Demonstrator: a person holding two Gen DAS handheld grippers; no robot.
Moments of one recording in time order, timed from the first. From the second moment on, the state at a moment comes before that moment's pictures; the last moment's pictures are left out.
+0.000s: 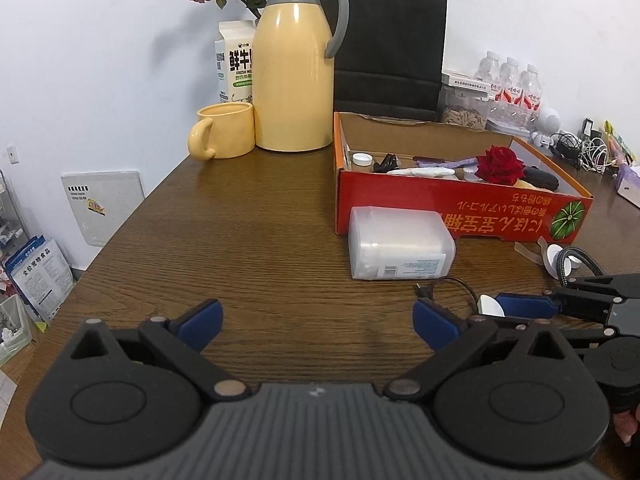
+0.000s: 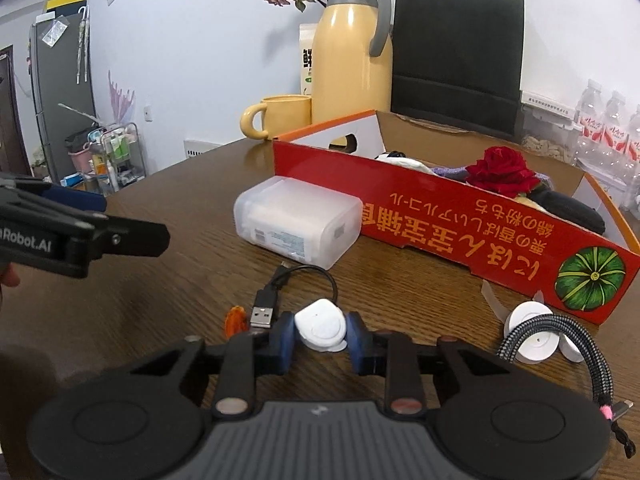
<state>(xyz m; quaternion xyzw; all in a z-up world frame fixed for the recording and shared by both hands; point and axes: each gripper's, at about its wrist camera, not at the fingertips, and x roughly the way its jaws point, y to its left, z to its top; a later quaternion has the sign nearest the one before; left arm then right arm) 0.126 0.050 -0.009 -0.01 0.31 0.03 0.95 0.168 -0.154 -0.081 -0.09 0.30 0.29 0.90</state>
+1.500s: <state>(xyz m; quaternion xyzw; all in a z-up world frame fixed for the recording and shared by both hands) 0.132 -0.033 -0.038 0.02 0.35 -0.07 0.93 0.128 -0.215 -0.069 -0.06 0.21 0.22 0.95</state>
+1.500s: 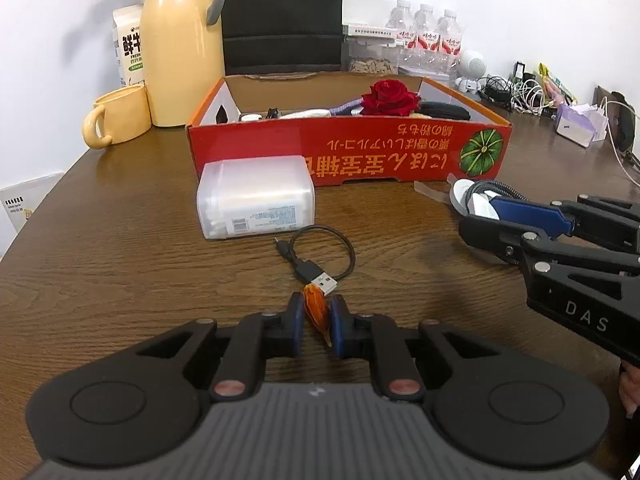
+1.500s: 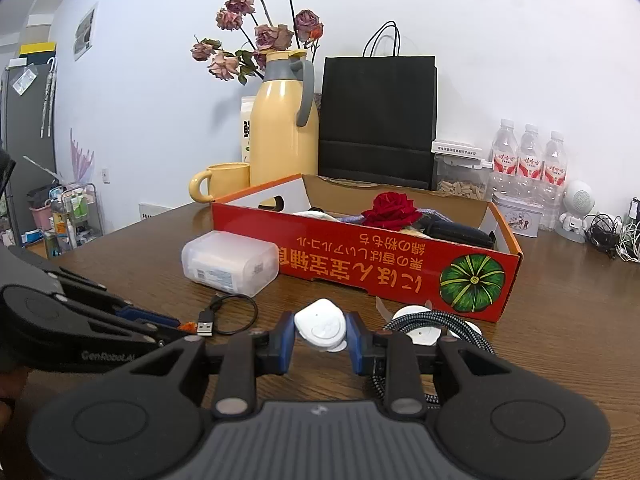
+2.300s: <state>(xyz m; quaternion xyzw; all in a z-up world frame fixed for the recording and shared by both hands) 0.199 -0.018 0.040 0.01 0.23 -0.06 0.97 0.171 -0.188 -0.004 -0.08 0.12 0.21 0.97</state>
